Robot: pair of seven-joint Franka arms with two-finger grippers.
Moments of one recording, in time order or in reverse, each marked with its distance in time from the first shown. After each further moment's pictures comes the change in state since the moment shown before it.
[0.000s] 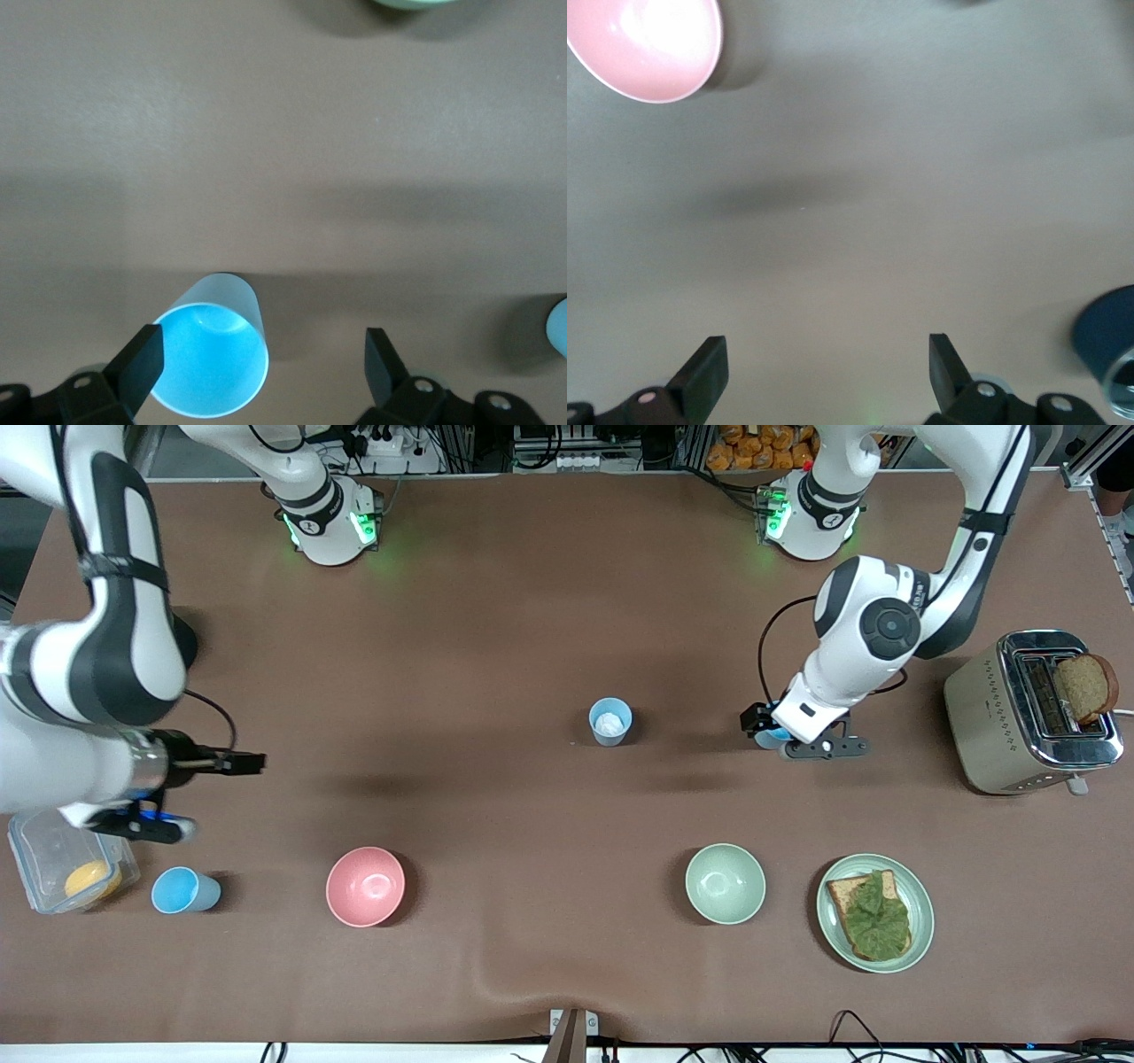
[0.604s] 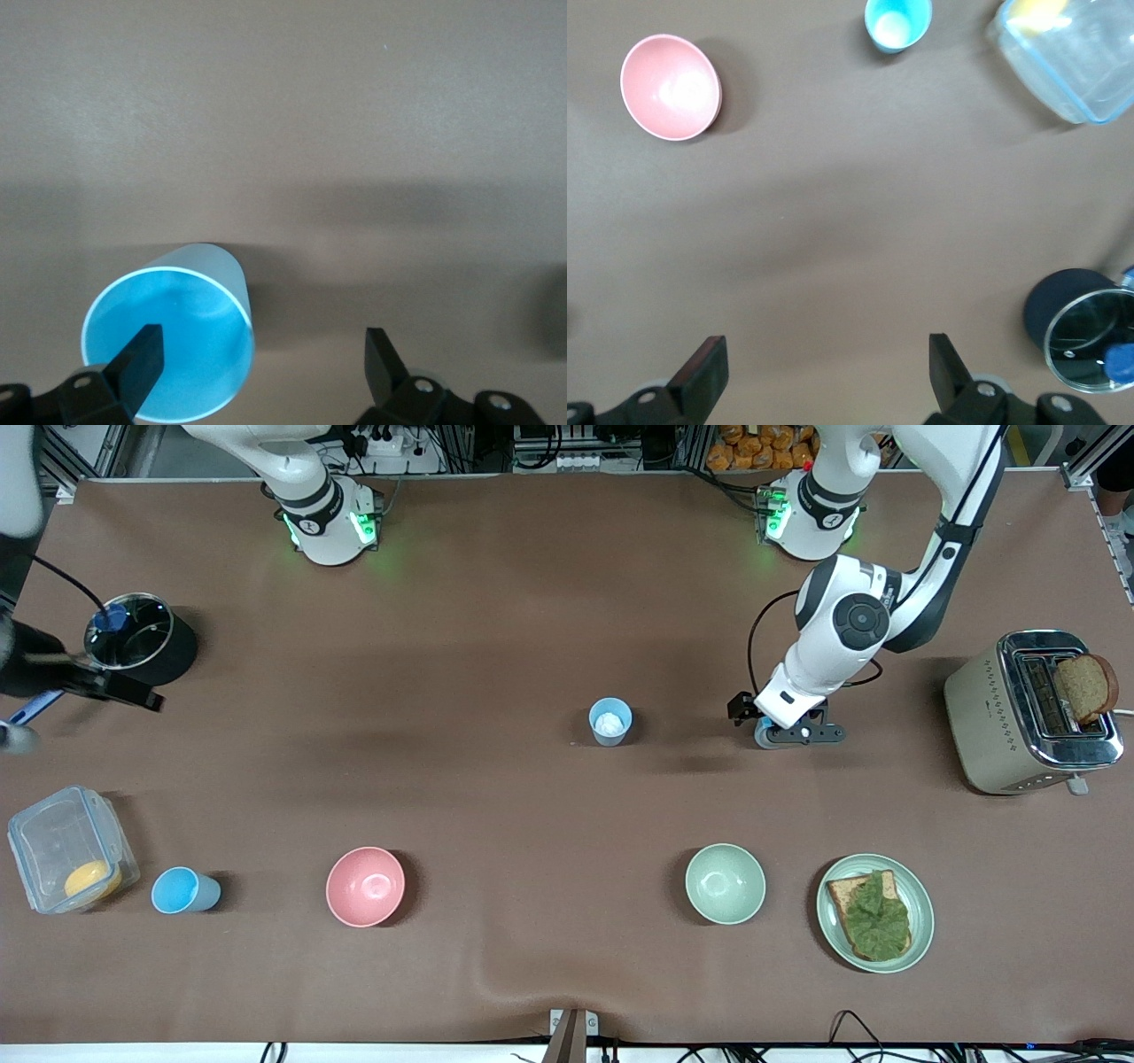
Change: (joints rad) left arm 0.000 0.016 -0.027 -0.118 0.000 0.132 0.000; right arm -0.089 -0.362 0.001 -0.193 -0.043 0.054 -0.009
